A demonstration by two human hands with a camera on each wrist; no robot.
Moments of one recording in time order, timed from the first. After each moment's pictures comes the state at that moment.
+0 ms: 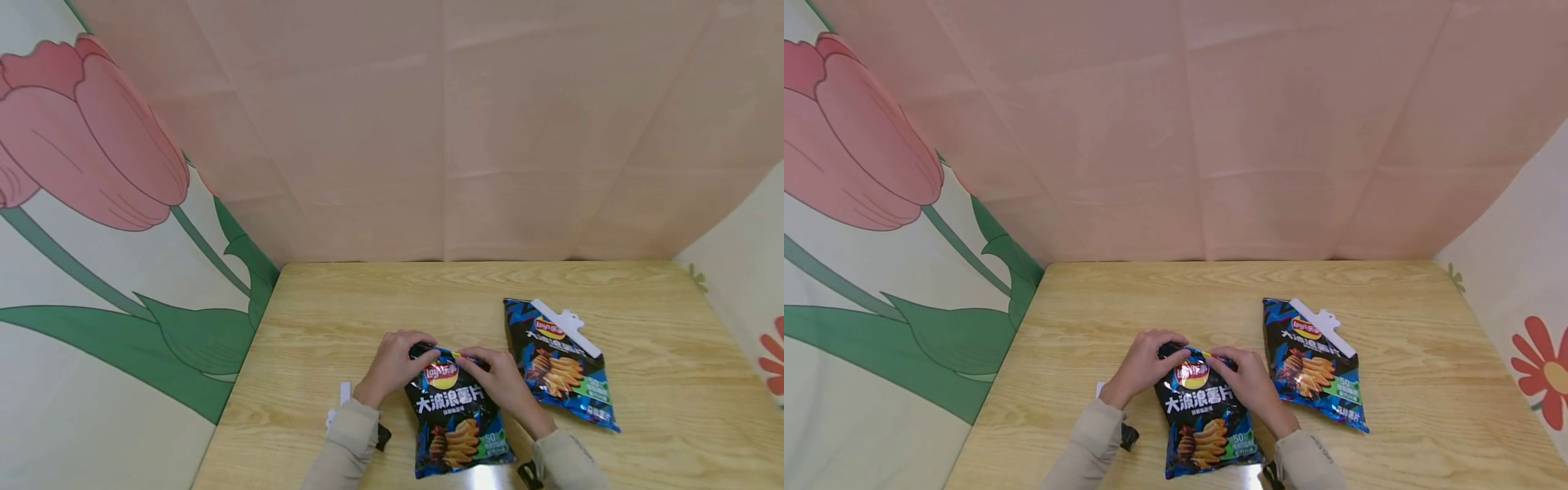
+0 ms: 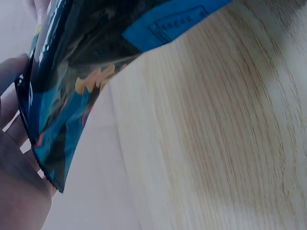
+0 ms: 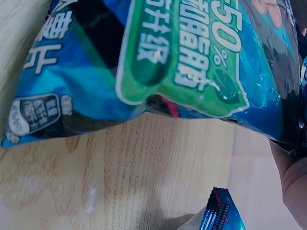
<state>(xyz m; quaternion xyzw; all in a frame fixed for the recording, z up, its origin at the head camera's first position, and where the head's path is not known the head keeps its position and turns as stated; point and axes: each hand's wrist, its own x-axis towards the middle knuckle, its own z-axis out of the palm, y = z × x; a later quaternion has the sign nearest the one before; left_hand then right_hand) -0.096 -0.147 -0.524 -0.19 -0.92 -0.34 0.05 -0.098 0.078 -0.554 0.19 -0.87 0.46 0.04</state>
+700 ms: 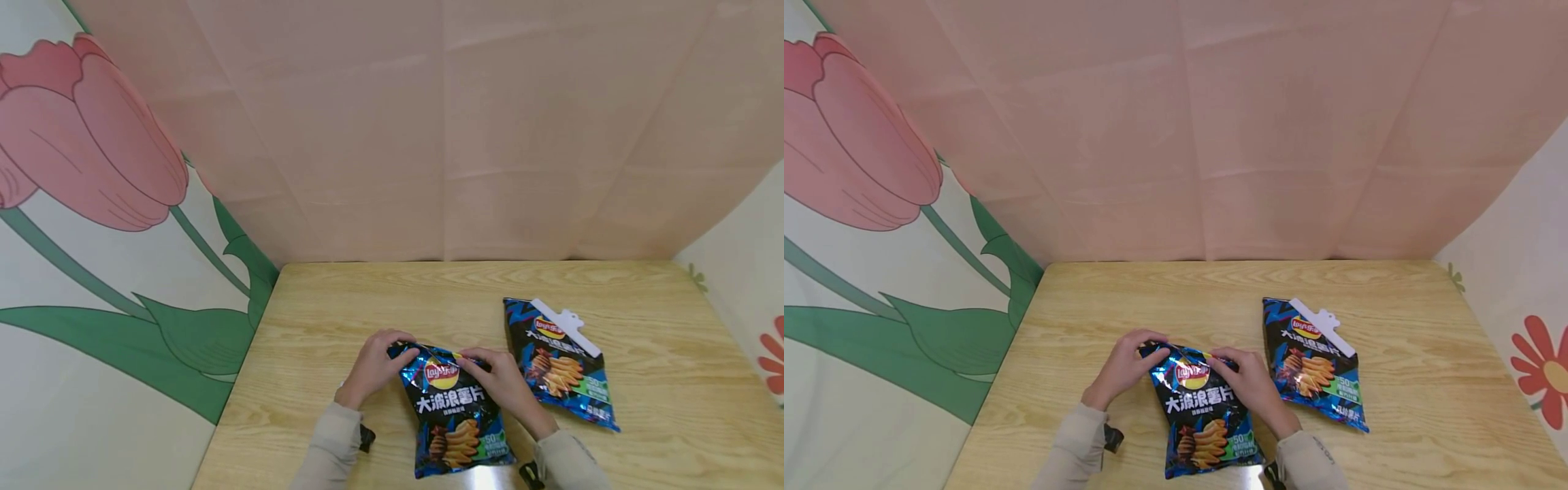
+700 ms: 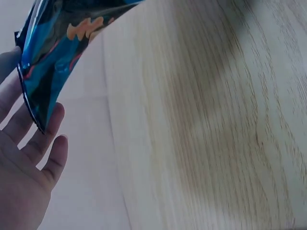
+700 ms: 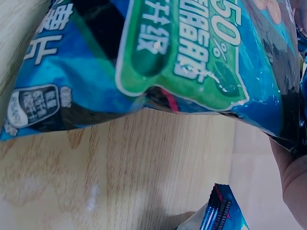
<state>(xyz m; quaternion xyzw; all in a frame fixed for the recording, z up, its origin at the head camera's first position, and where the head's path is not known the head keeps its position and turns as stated) -0.091 -0.179 -0.532 -0.14 -0.90 -0.41 0.03 -0.097 0.081 -0.552 0.19 -0.87 0.46 0.02</state>
